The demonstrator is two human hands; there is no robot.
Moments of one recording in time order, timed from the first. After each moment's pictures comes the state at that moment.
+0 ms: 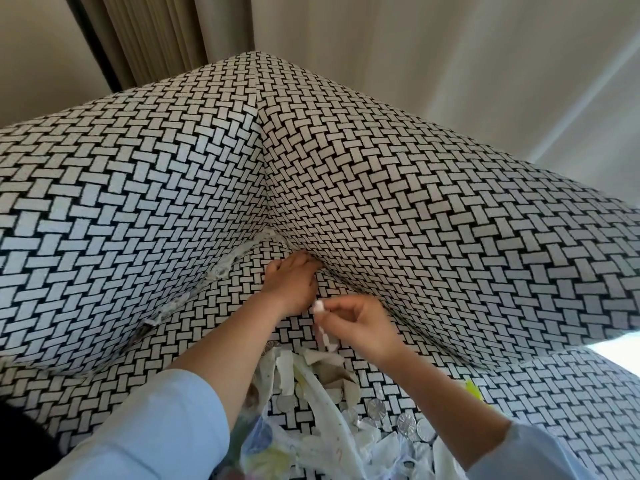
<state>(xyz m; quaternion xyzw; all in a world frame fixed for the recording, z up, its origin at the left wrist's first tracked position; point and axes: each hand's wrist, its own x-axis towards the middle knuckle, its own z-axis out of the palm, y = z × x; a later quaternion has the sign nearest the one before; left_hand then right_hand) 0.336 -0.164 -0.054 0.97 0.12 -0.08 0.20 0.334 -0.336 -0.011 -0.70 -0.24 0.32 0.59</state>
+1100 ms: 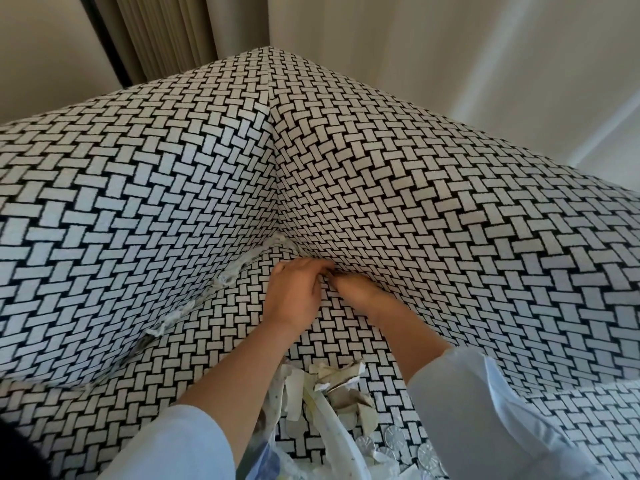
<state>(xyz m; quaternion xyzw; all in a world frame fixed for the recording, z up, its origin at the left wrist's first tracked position) 0.326 -0.165 -0.062 0.94 0.15 0.15 0.25 0.413 -0.261 -0.039 -0.86 -0.08 0.40 0.30</state>
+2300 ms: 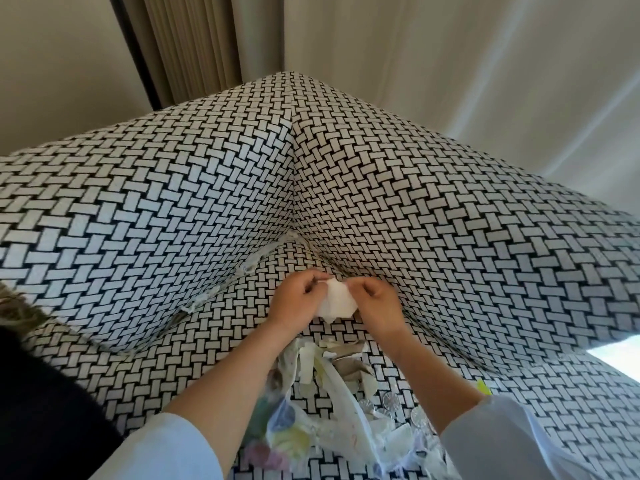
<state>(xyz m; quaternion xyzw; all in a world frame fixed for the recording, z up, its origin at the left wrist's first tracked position) 0.279 -0.179 -0.041 0.79 0.24 0.10 0.56 0.345 -0.314 -0.024 -0.79 -0.12 0.21 0.57</state>
